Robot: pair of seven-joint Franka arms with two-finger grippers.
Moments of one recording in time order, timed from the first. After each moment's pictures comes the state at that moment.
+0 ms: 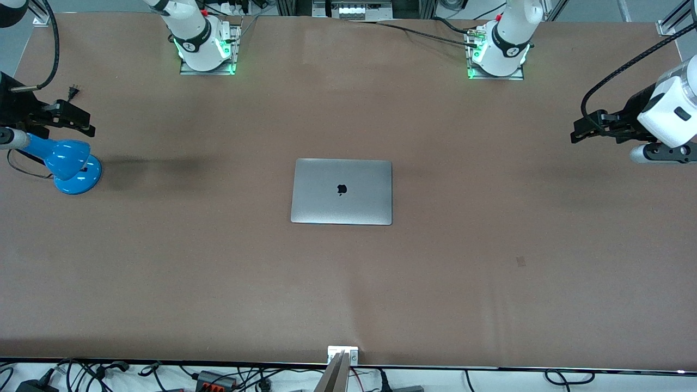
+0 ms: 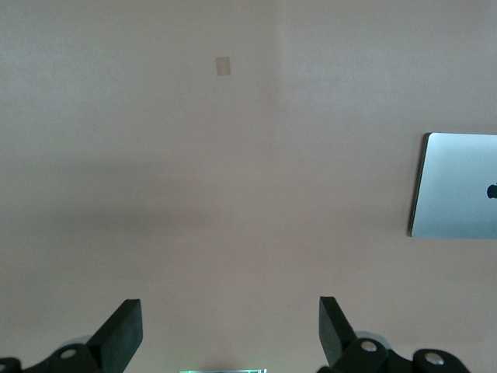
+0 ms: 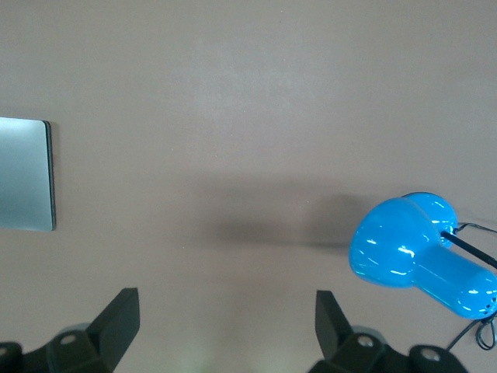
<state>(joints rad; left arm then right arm) 0.04 0.06 -0.06 -1.55 -0.06 1.49 -0.06 -0.02 0.00 -0.03 -1.66 0.01 1.60 -0.11</state>
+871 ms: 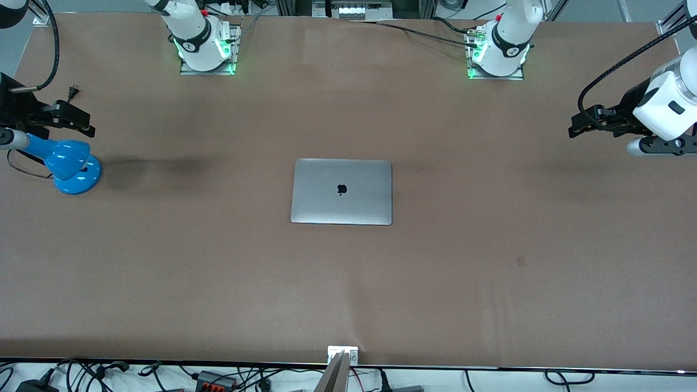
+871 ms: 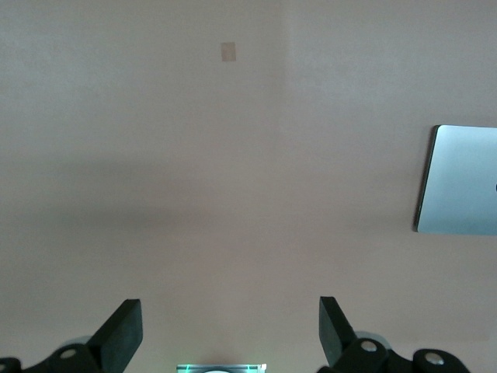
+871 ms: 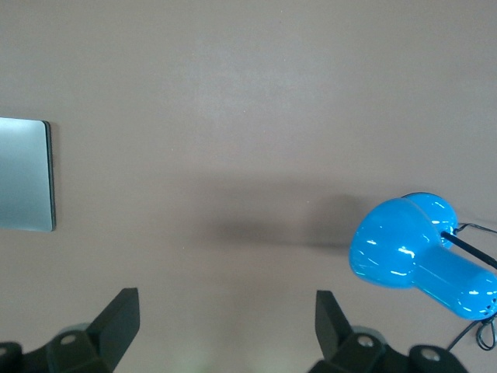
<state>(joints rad) 0.03 0.00 -0.05 -1.65 -0.06 1.52 -0.07 -0.02 0.00 -0.03 -1.66 0.01 1.60 -0.11</state>
